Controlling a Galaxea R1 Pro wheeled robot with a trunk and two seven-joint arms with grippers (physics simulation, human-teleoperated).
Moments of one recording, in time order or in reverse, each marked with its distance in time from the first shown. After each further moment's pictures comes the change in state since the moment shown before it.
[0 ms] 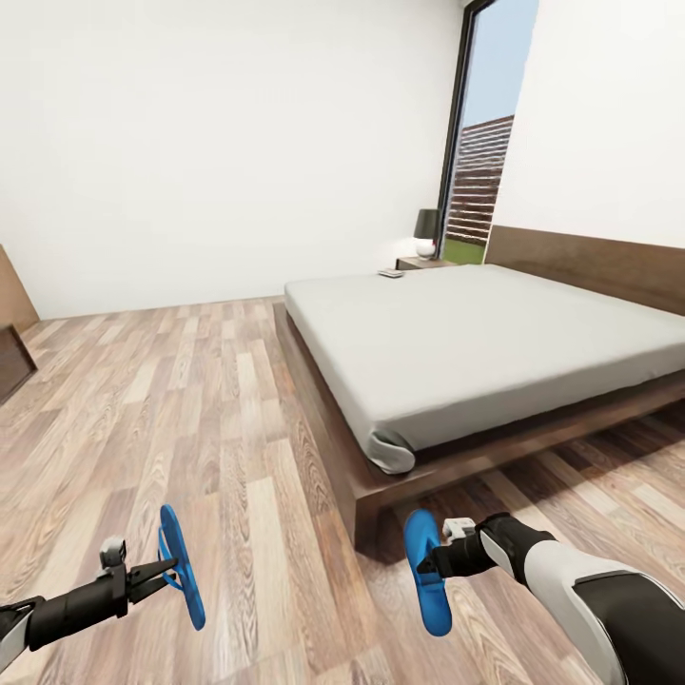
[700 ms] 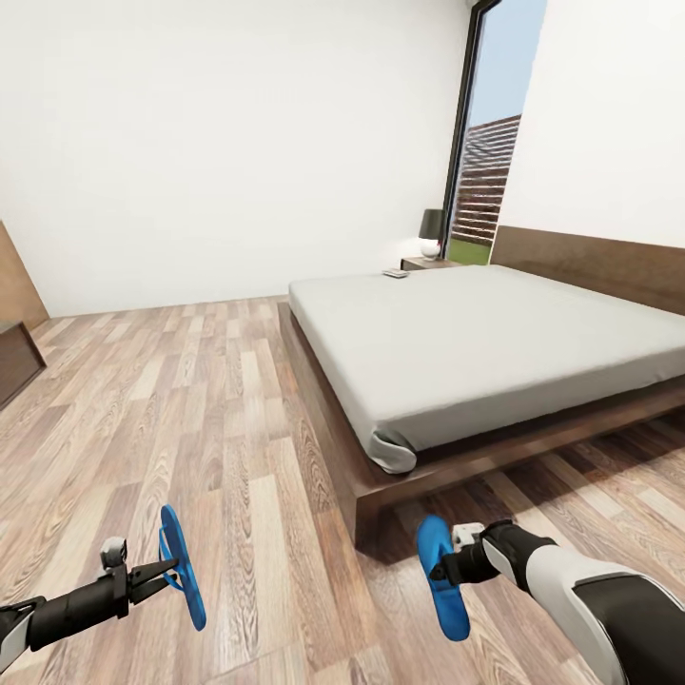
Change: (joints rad) left arm 0.000 -0.002 -0.001 0.003 0.000 0.004 0.001; right arm 0.006 -0.001 0.001 0.035 0.008 -0.037 -0.140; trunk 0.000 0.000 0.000
